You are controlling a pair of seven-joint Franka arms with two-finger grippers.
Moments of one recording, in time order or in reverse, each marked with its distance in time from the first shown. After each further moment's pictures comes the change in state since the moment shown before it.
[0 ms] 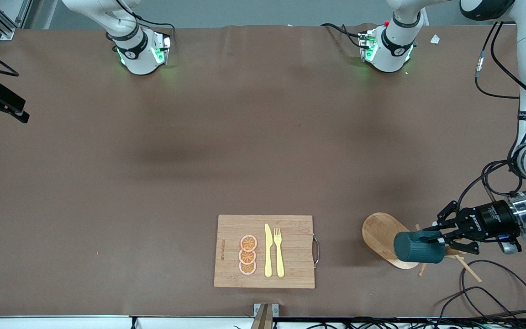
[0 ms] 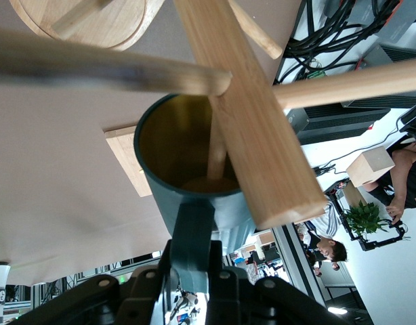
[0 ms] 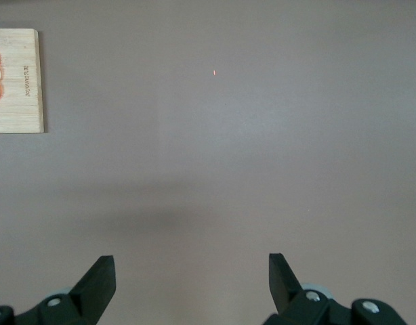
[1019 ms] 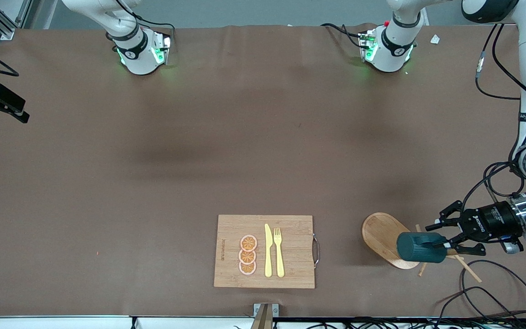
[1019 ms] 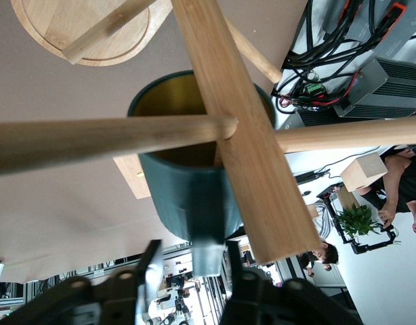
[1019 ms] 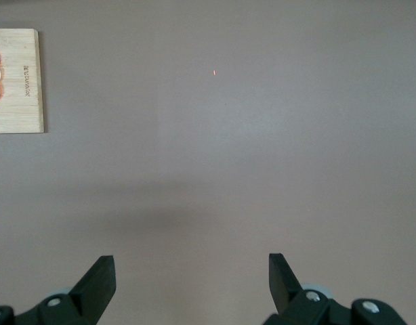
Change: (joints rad) left arm 0.017 0.015 0.000 0.002 -0.011 0.000 0.015; right arm 0.000 0.000 0.000 0.000 0.000 0.000 0.000
